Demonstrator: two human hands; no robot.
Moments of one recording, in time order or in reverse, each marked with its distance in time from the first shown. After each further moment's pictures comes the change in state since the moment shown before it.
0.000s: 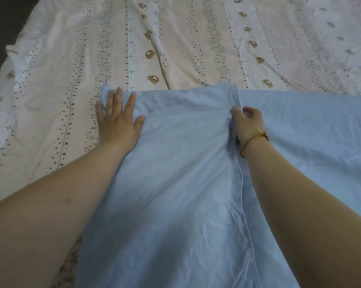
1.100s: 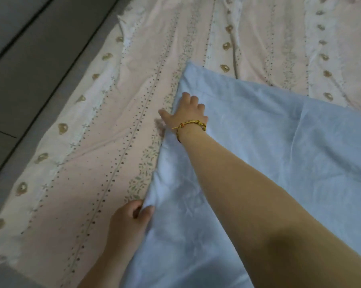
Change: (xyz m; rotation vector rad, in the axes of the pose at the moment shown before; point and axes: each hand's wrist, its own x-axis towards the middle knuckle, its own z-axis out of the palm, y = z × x) left_hand -0.289 -0.035 -0.018 -0.750 -0.136 -0.644; right_hand -0.165 -0.036 0.139 -0.945 -0.561 -0.454
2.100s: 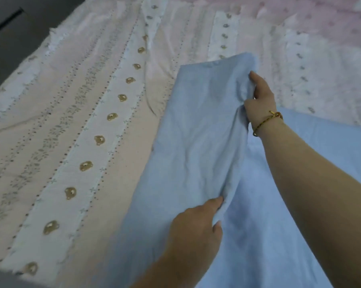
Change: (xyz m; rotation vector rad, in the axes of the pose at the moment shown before) left_hand -0.190 0.161 0.198 0.253 -0.046 0.762; right_hand -0.109 0.281 -0.203 0.729 0.396 -0.048
